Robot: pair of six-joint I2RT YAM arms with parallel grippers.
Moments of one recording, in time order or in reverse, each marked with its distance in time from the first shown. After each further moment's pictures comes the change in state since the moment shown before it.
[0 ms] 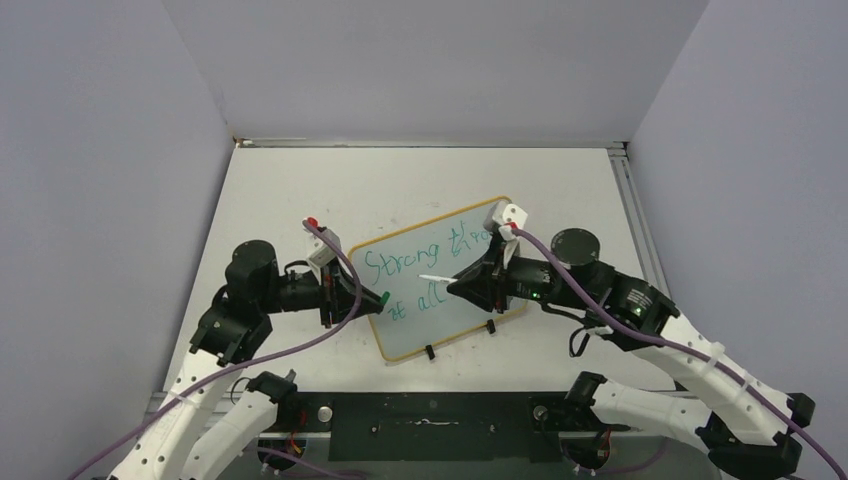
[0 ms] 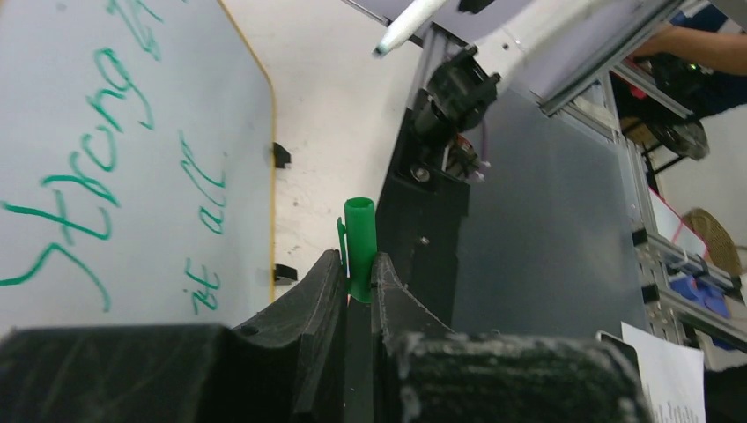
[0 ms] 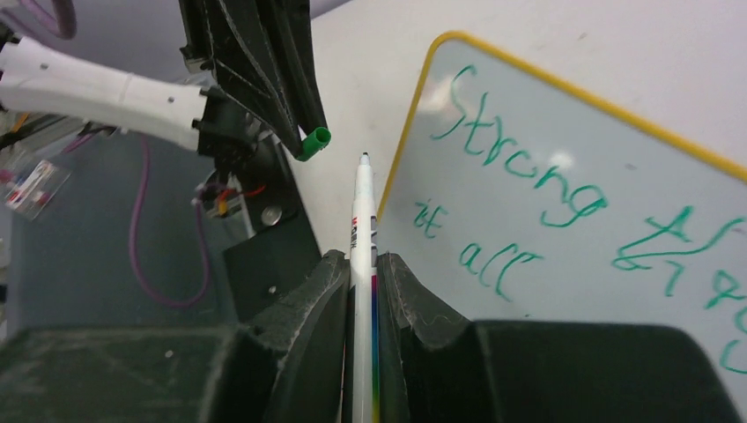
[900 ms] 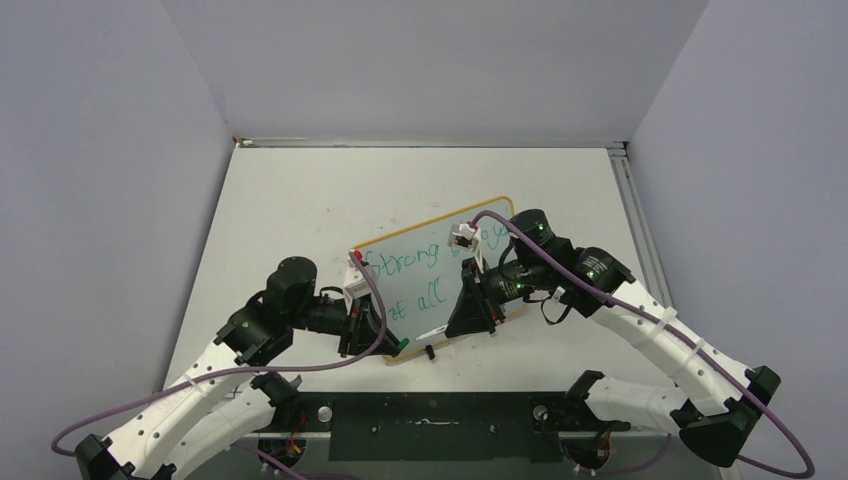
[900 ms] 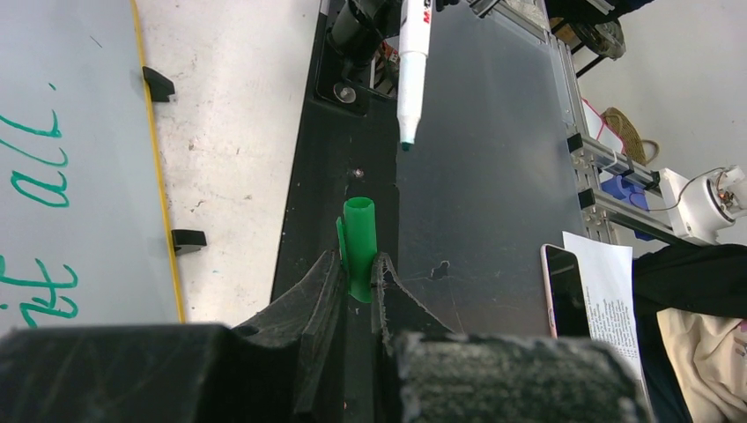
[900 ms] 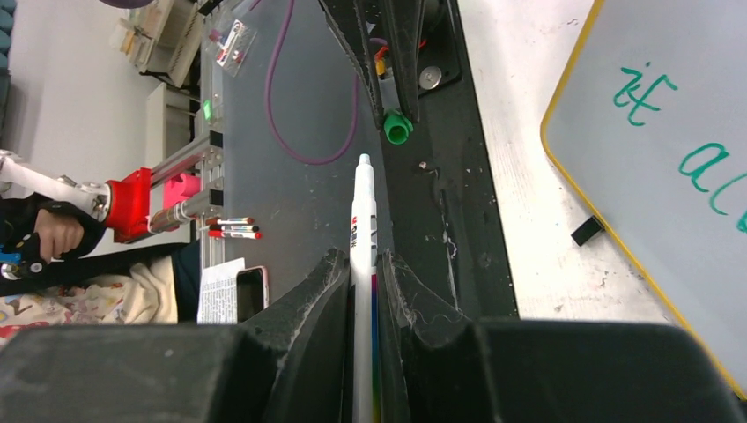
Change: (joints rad) left arm -0.261 0.027 -0.129 0.019 0.001 0.010; right arm -0.145 0.196 0.014 -0.233 -0.591 0.025
